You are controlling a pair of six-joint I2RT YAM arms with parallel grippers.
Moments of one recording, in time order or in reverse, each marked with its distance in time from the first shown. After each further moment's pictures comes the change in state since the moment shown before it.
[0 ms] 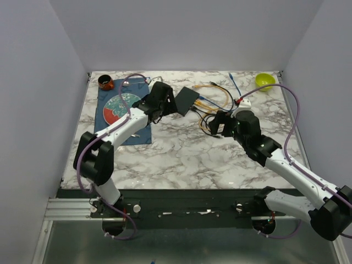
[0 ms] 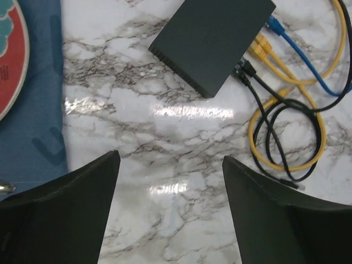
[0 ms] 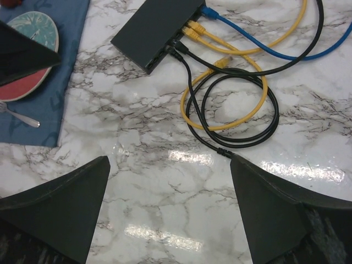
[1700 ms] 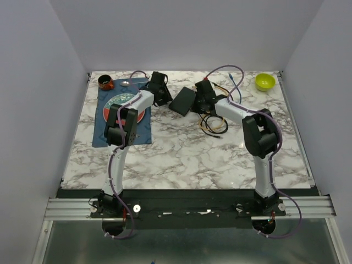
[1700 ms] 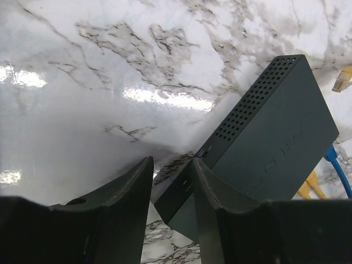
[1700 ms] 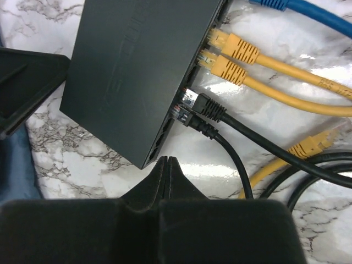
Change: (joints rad) left arm 0.202 0.716 0.590 0.036 0.230 -0.055; right arm -0.089 1.086 0.805 -0.106 -0.168 0.269
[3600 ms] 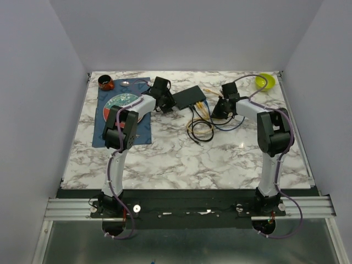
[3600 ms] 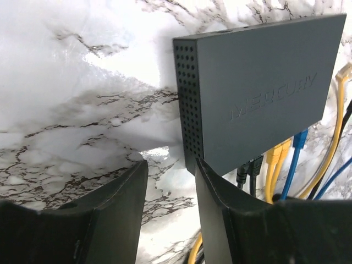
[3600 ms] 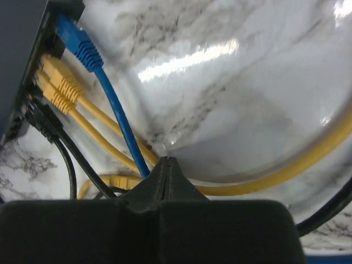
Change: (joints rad) left arm -0.039 -0.094 -0.167 0.045 0.090 -0.180; right arm -0.245 -0.035 -0.148 -0.053 -0.185 -0.011
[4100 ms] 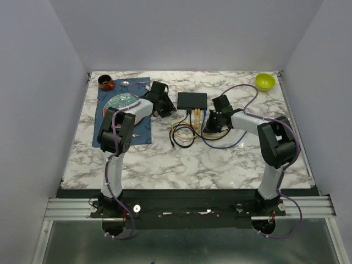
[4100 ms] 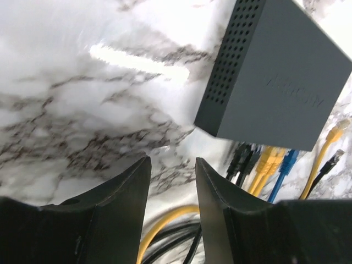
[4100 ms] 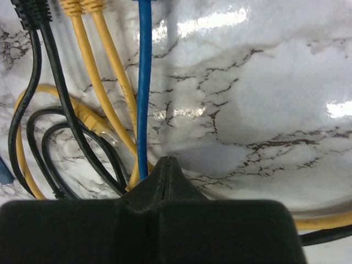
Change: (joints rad) left arm 0.002 -0.079 -0.136 0.046 0.016 0.016; right arm 0.140 -0.188 -0.276 0.060 -0.031 0.011
